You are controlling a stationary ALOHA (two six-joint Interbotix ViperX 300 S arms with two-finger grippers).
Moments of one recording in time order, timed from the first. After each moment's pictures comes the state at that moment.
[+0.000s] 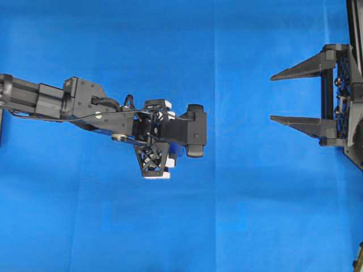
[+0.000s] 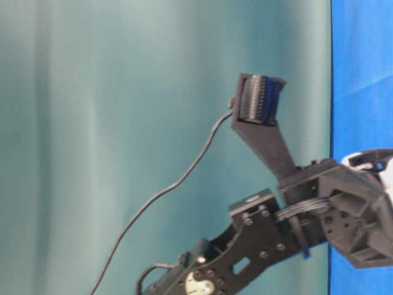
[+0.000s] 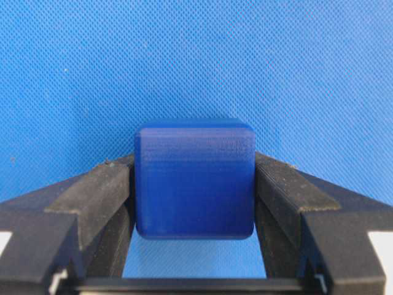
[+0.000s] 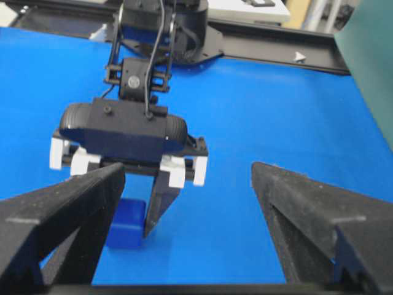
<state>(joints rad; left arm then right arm) -0.06 0.31 0.35 0.01 0.39 -0.06 -0.03 -0.83 1.15 0.00 -0.26 0.03</state>
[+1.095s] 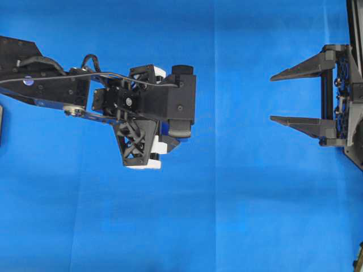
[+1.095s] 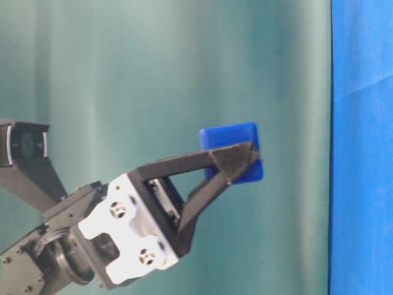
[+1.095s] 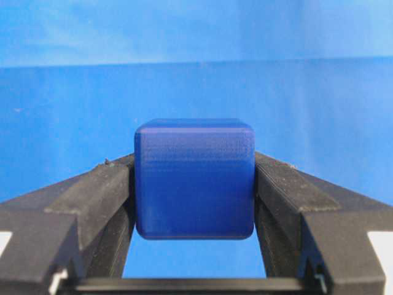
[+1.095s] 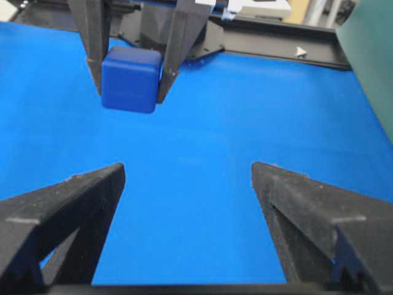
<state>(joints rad) -0.06 -0.02 0.23 0.03 0.66 -0.05 -0.03 -0.83 1.15 0.00 -0.25 0.03</state>
